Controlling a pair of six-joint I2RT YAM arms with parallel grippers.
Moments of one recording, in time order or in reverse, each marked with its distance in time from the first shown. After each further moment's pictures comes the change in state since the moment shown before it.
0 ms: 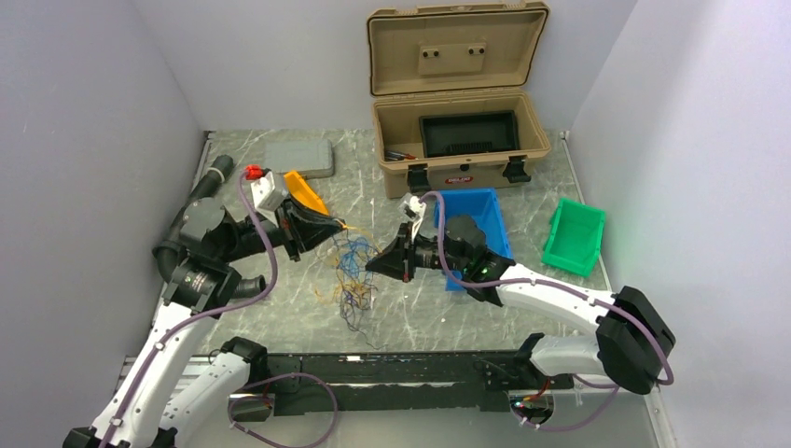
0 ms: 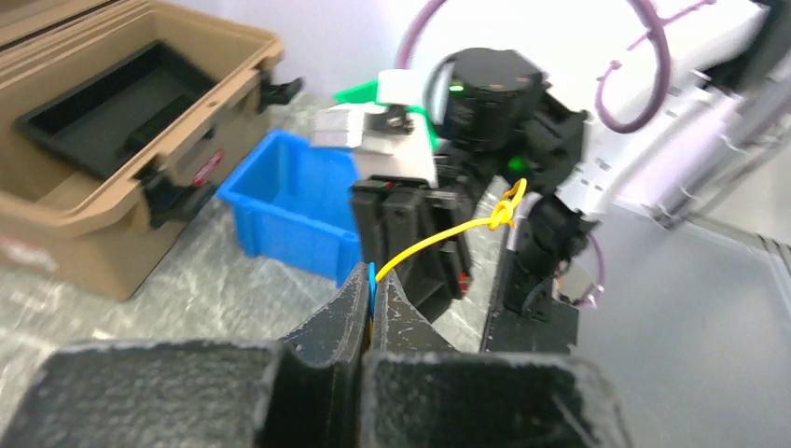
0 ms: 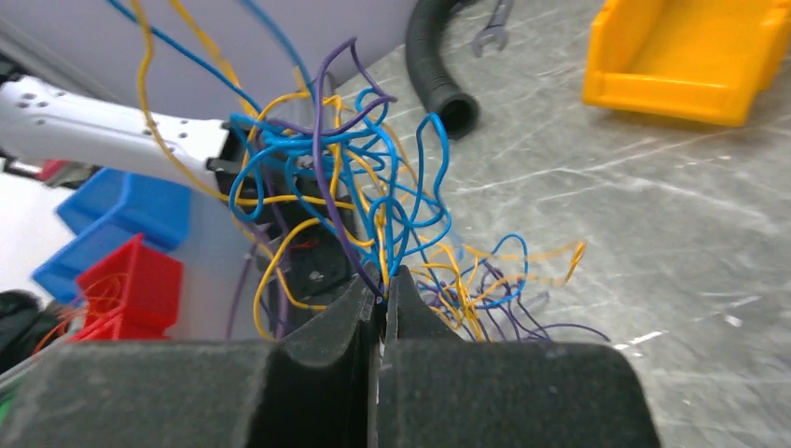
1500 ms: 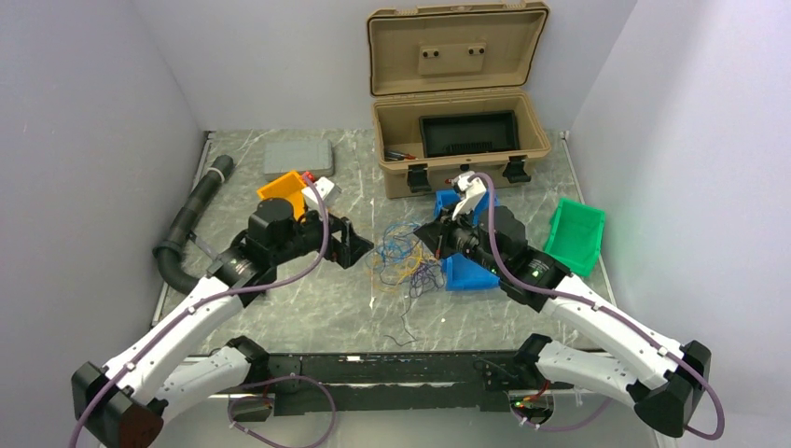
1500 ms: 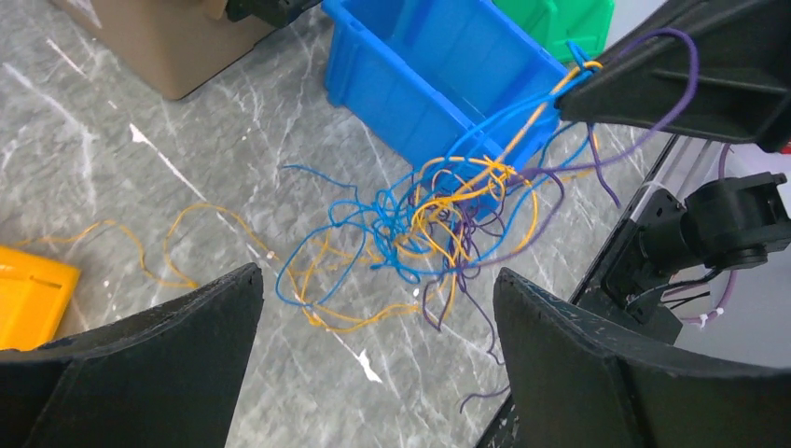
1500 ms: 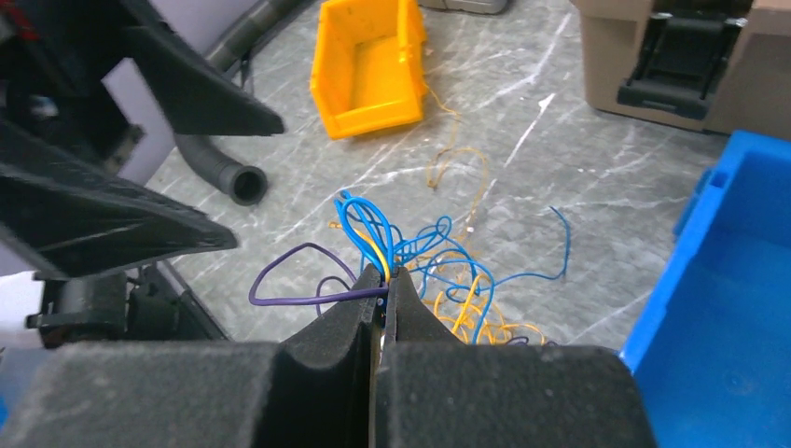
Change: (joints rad) left arm -0.233 0.159 -0.084 -0.190 -0.600 0.030; right arm -0.034 -0.310 0.174 -0.629 0.619 -0.033
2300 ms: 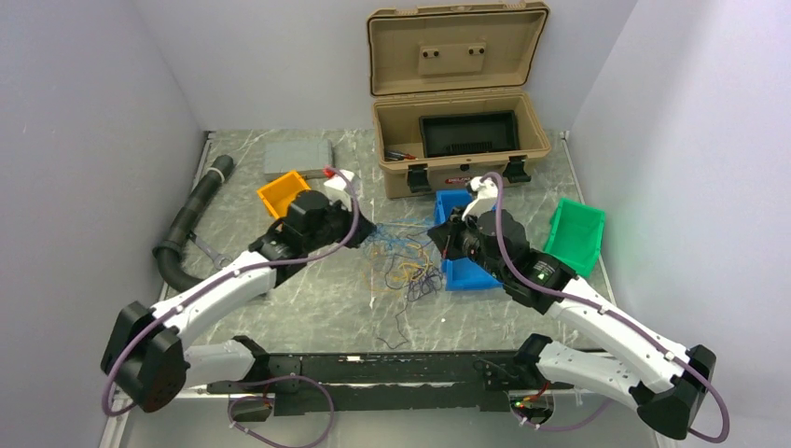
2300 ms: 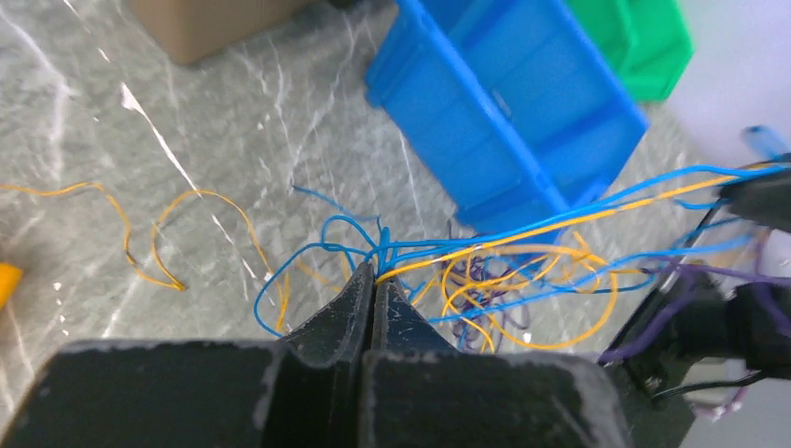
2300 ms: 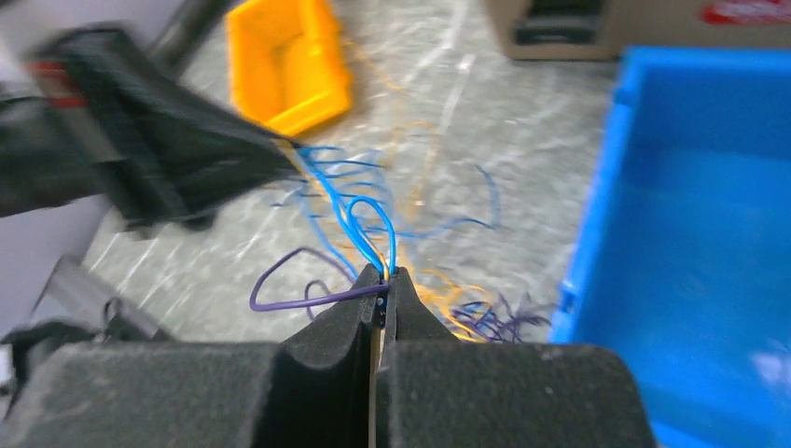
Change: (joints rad) left arm -0.060 0.326 -0.011 0.234 -0.148 -0.123; right arm 0.005 -0.019 0.025 -0.100 0.099 0.092
